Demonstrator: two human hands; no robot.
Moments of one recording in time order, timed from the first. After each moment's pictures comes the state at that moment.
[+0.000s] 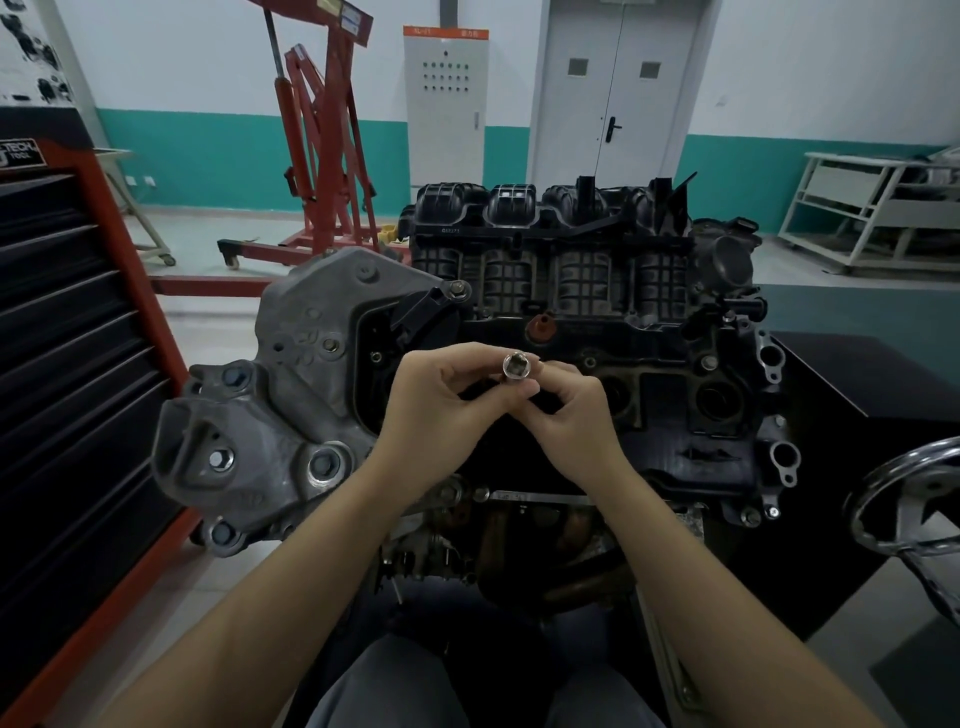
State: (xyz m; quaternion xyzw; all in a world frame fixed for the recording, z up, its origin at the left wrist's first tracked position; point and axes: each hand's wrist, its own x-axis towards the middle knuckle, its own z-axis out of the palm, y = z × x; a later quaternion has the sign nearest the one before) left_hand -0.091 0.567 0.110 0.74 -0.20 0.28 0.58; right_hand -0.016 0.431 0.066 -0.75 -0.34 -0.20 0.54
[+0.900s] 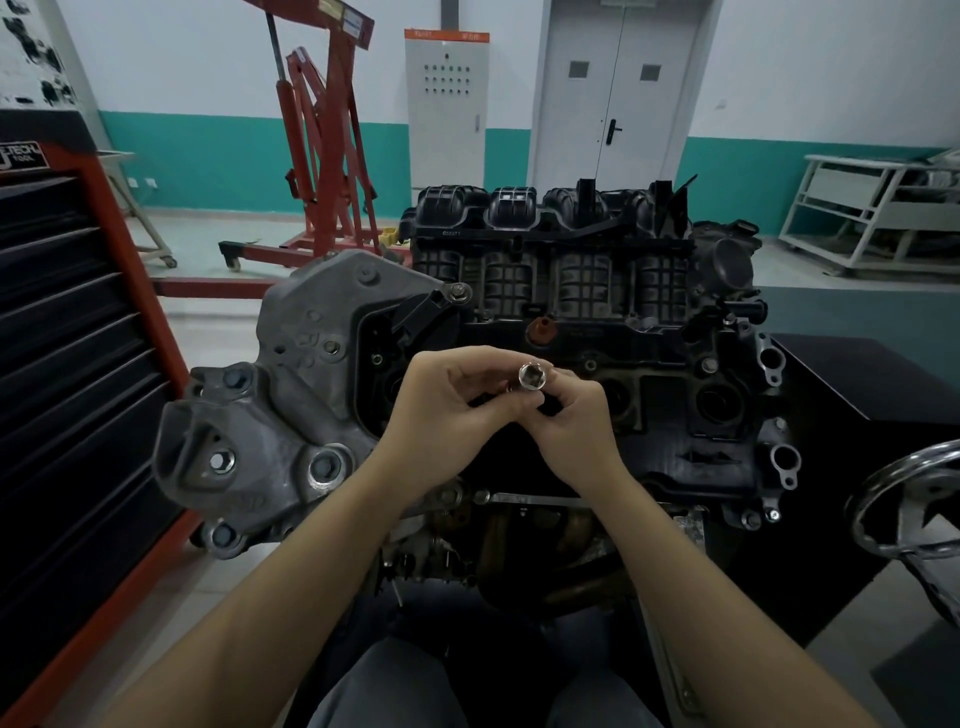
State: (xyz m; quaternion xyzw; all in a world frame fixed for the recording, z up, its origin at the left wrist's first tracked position) left_hand -0.093 0.566 0.113 0.73 -0.24 0.24 0.60; right_hand -0.013 0.432 0.062 -0.73 -0.34 -0.20 0.55
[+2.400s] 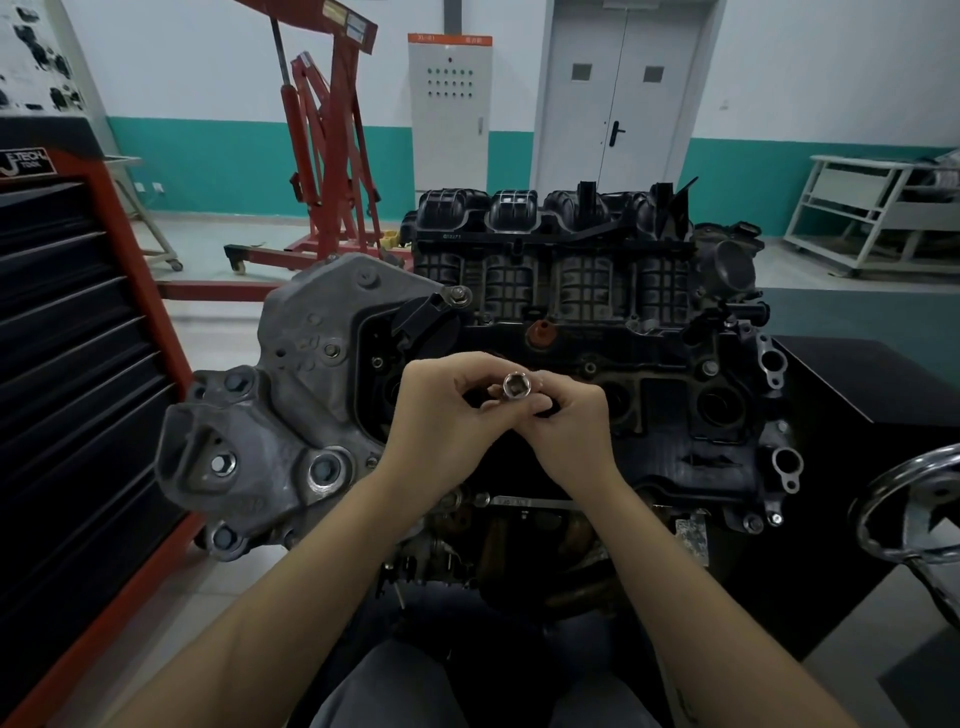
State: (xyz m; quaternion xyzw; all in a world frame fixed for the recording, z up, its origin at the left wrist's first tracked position) left_hand -0.090 0.561 0.107 0.76 -0.19 0.31 0.54; right_hand -0.013 0.436 0.060 -0.71 -0.34 -0.22 0.57
